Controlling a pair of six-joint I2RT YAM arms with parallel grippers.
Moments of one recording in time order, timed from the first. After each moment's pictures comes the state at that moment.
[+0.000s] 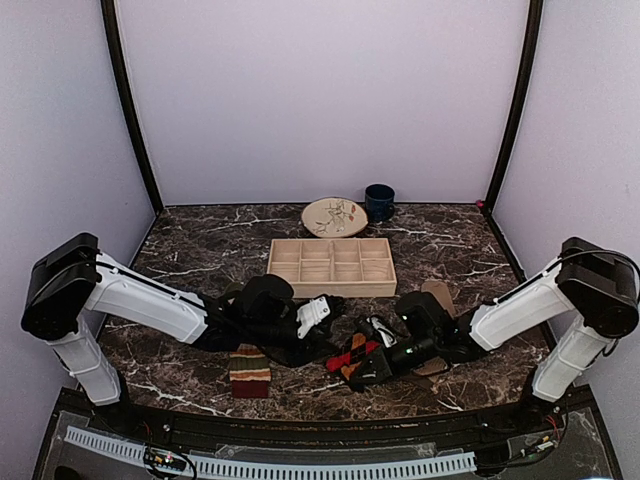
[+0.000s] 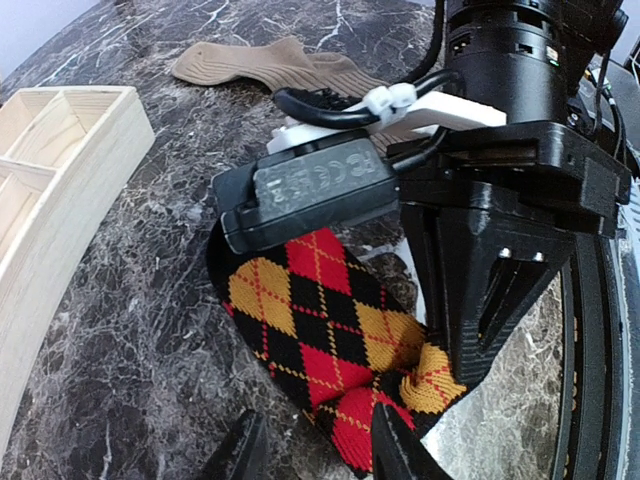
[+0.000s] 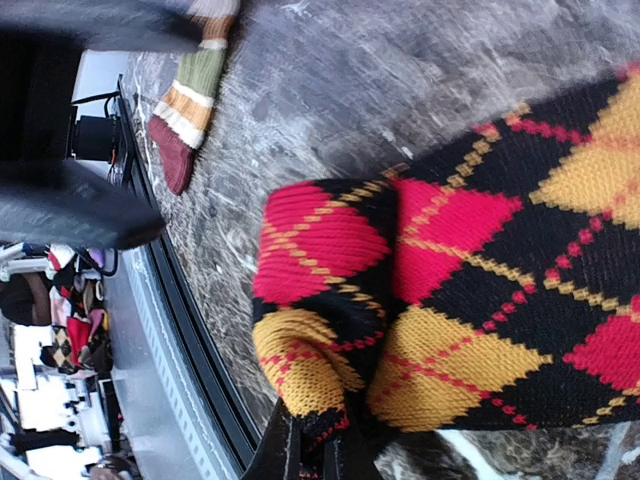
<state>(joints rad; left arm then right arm) -1.06 1.69 0.81 0.27 0.19 0.10 0.98 1.60 0.52 0.30 -0.56 0.71</state>
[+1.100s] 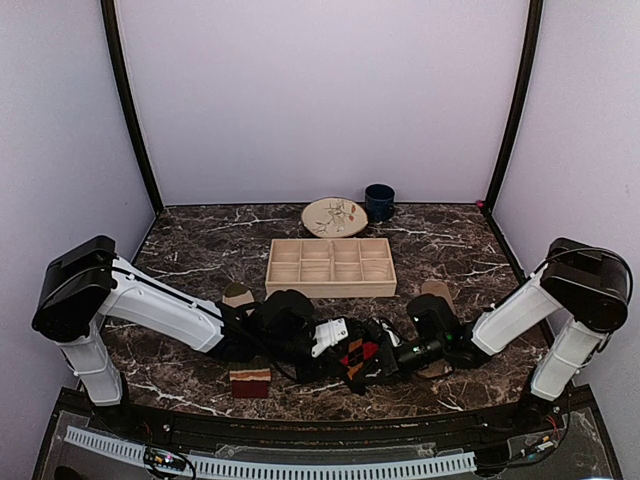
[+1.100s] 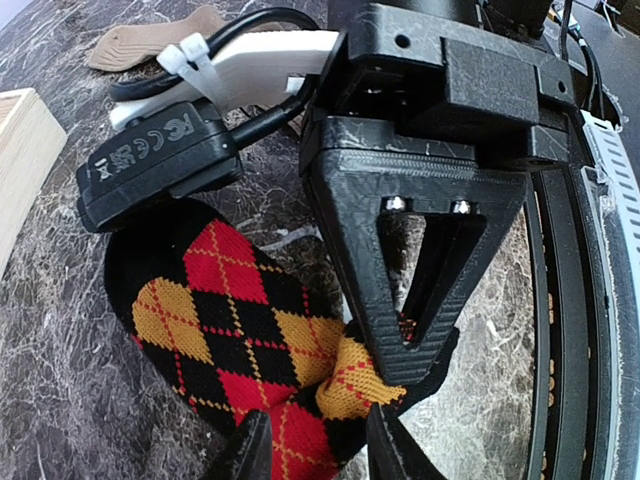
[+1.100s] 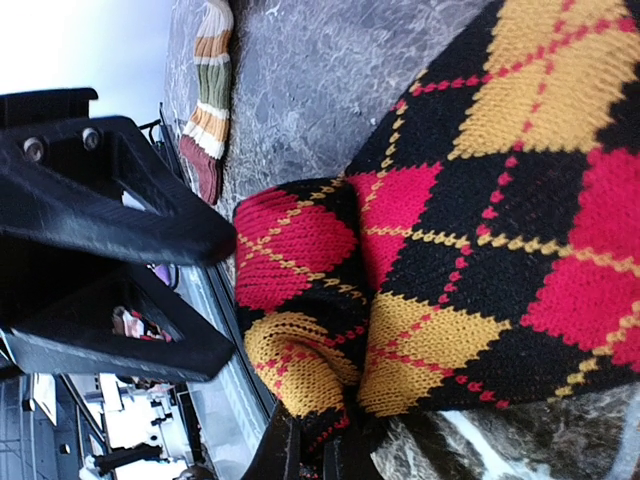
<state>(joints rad) -1.15 1.77 0.88 0.19 0.19 0.14 0.91 1.67 0.42 0.57 -0.70 0.95</state>
